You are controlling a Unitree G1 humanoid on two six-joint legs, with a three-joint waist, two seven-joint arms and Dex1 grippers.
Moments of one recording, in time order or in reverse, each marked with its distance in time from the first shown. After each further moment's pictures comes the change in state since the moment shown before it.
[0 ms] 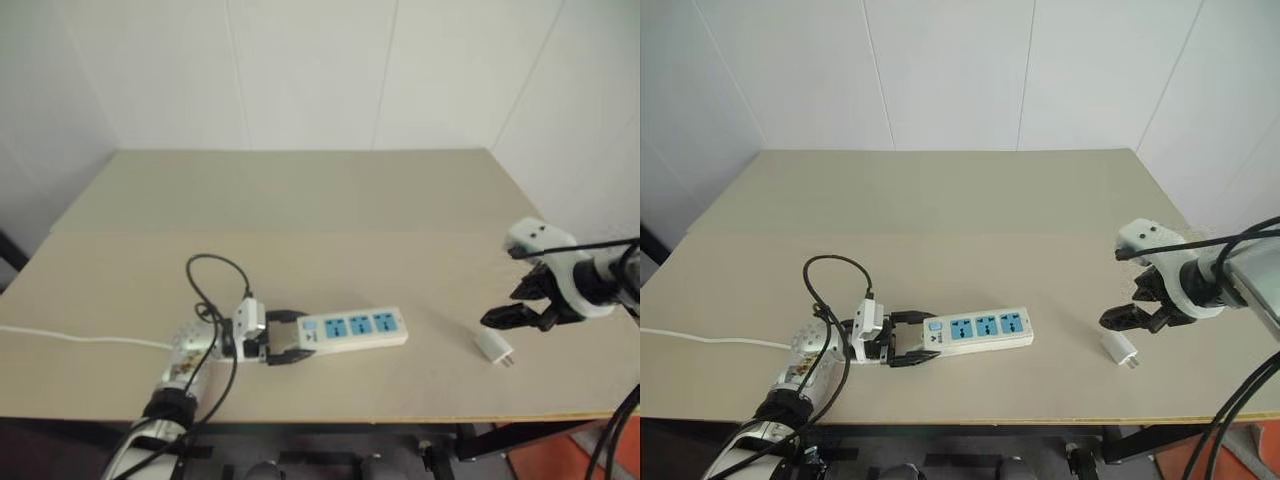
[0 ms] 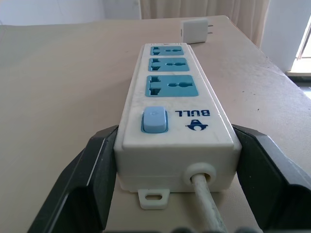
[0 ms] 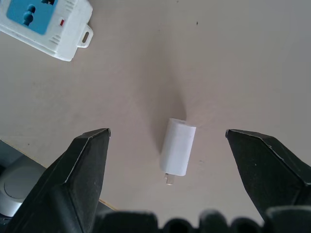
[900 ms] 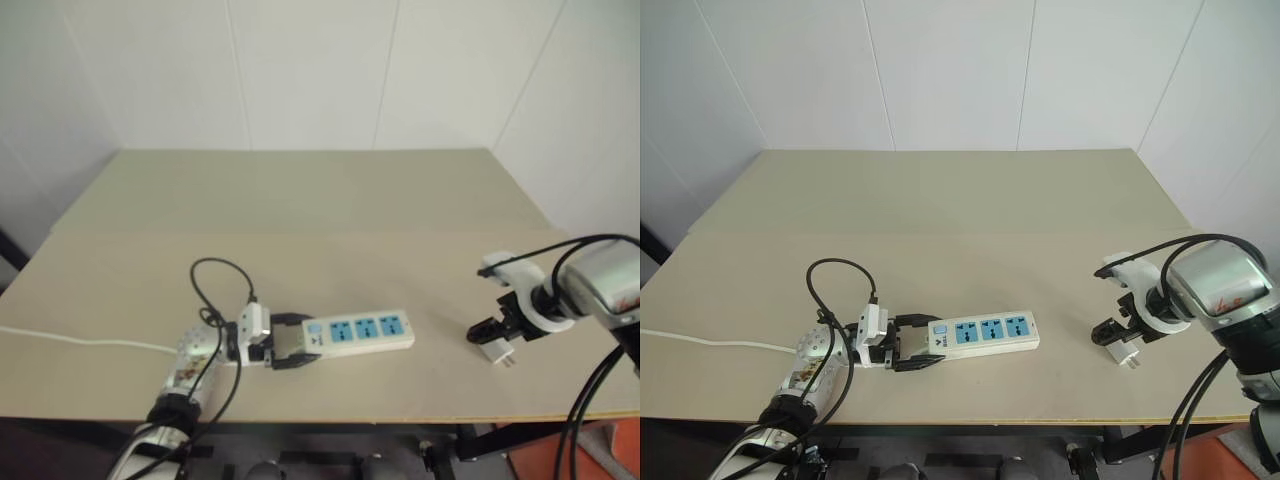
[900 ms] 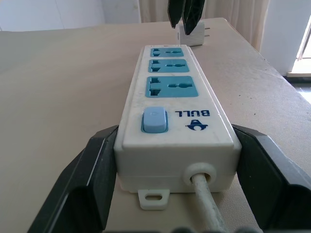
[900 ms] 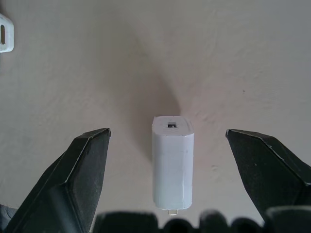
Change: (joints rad) left arm 0.030 -0.002 -0.013 -0.040 0.000 -0.016 0.028; right arm -0.037 0.211 0.095 0.268 -0.057 0.074 -0.182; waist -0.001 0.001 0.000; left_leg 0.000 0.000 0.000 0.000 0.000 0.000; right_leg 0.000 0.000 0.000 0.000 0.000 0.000
